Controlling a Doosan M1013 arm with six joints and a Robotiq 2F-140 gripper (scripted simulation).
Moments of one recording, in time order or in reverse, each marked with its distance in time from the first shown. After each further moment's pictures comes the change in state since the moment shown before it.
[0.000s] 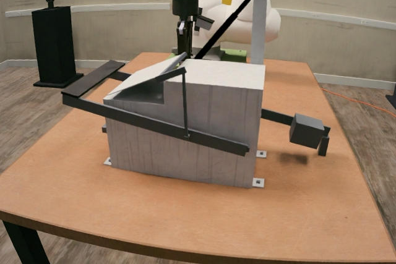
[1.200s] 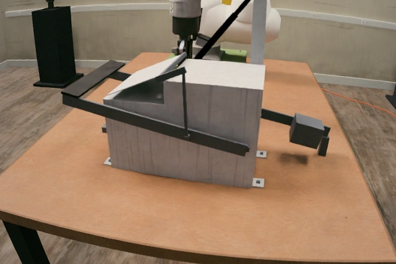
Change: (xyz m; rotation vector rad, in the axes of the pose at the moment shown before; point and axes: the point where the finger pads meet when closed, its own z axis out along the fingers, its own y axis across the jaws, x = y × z) arm 0.000 0.000 0.057 0.000 0.001 -0.001
